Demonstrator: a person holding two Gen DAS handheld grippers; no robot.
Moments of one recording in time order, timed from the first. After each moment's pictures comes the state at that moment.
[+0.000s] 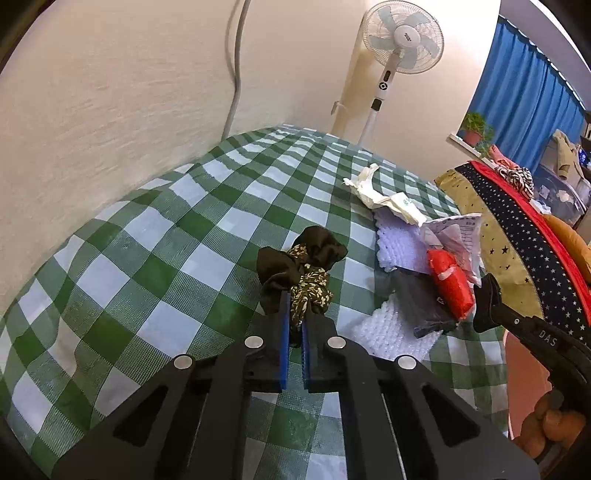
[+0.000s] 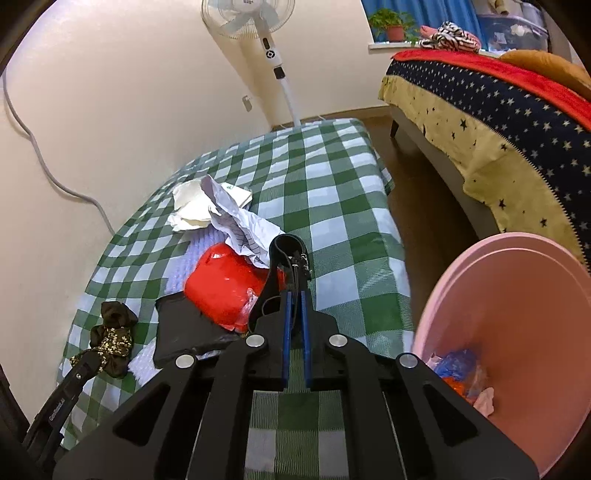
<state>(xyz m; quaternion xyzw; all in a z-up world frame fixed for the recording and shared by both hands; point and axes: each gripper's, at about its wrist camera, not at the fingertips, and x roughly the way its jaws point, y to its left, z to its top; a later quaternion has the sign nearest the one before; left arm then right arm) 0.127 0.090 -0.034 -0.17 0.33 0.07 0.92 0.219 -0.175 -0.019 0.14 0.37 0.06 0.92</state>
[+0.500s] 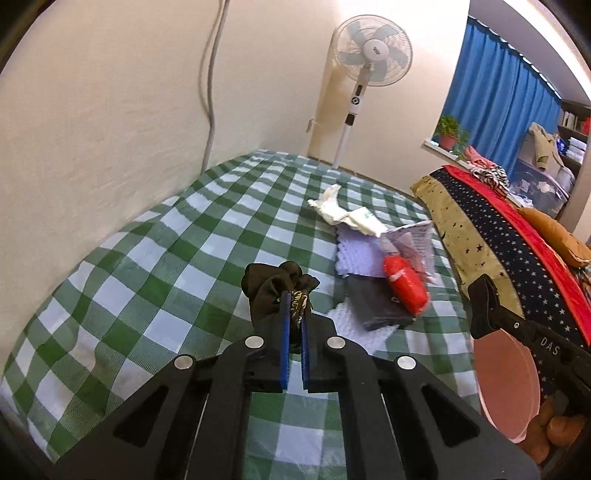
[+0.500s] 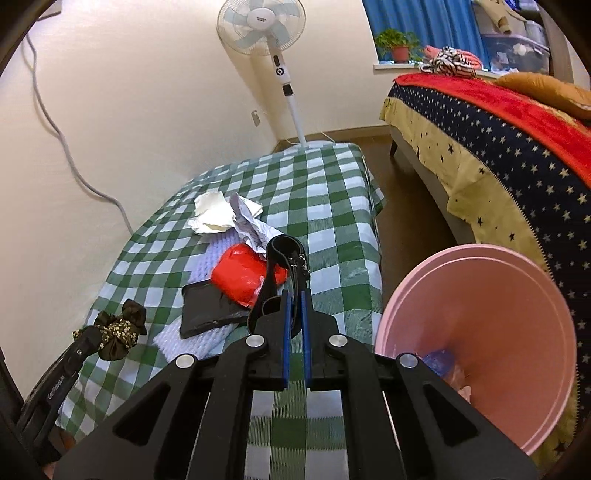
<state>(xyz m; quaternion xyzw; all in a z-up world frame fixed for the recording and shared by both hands) 0.098 0.067 0.002 -0.14 0.30 0.04 0.94 0.167 -0.188 0.016 0.12 0.34 0.07 0.93</state>
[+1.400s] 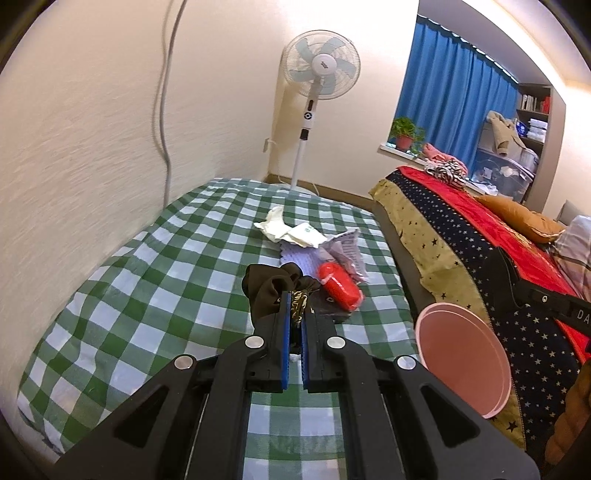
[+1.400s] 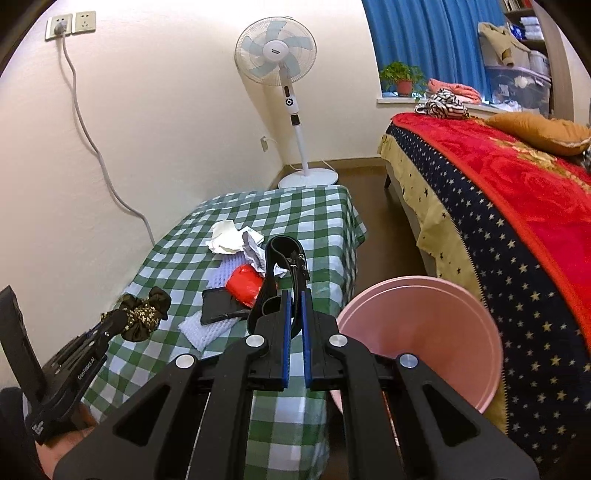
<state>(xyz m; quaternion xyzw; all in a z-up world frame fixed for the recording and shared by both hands) 0.060 0.028 0.042 -0.10 0.26 -0.02 0.96 0.090 -0.233 0.091 0.09 0.30 0.08 0.95</state>
